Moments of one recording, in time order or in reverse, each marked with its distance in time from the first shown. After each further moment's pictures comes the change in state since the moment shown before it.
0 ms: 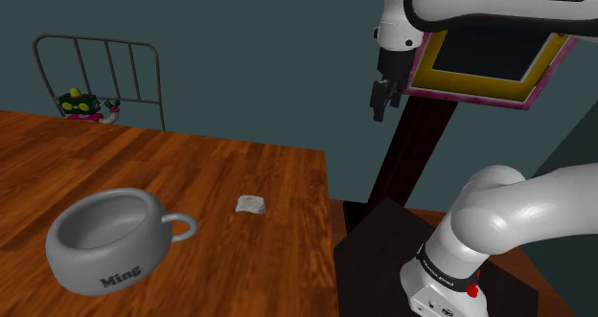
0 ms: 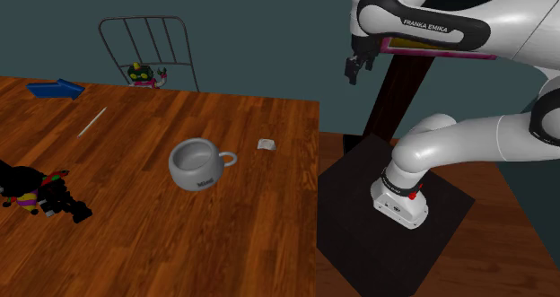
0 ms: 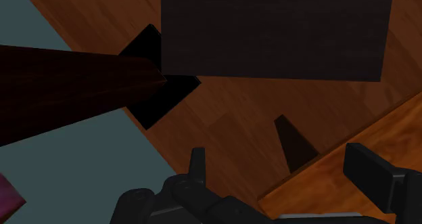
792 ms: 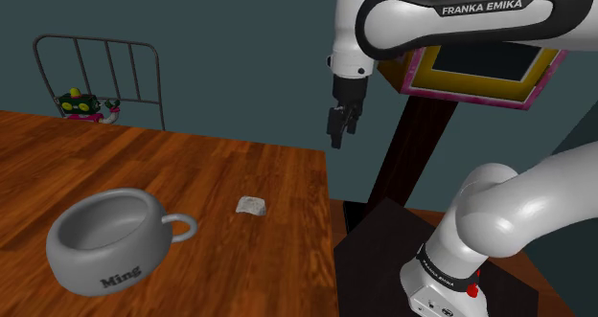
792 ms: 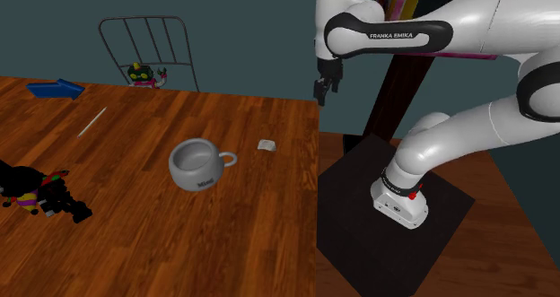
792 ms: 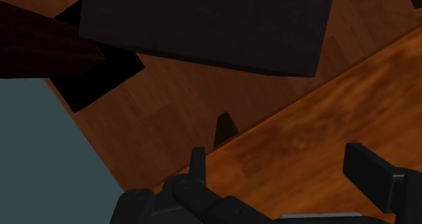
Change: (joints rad) arm 0.110 0.185 0.078 -0.031 0.177 0.189 0.024
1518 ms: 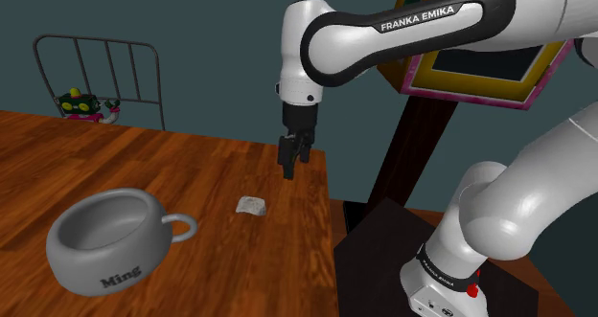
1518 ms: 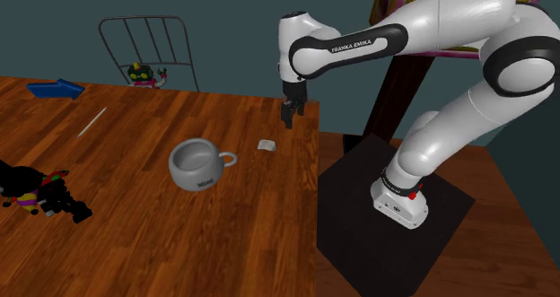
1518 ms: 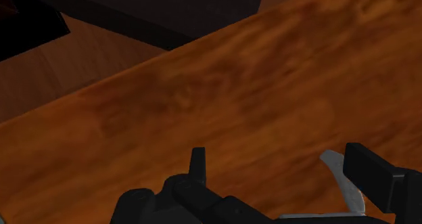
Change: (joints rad) arm 0.115 0.265 0.092 0.078 0.169 0.188 -0.015
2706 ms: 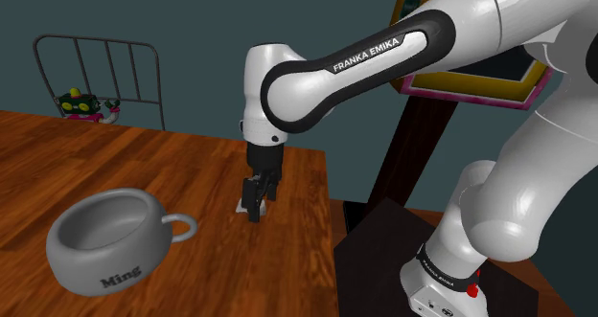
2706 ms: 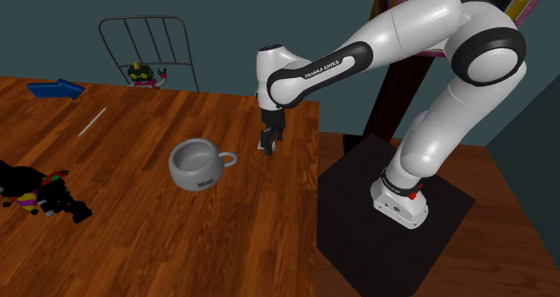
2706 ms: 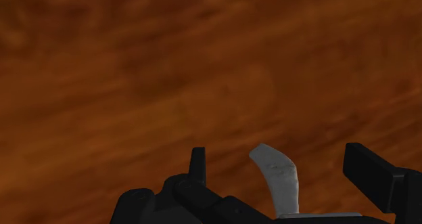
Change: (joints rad) arm 0.083 0.218 0.084 0.030 0.101 0.205 -0.024
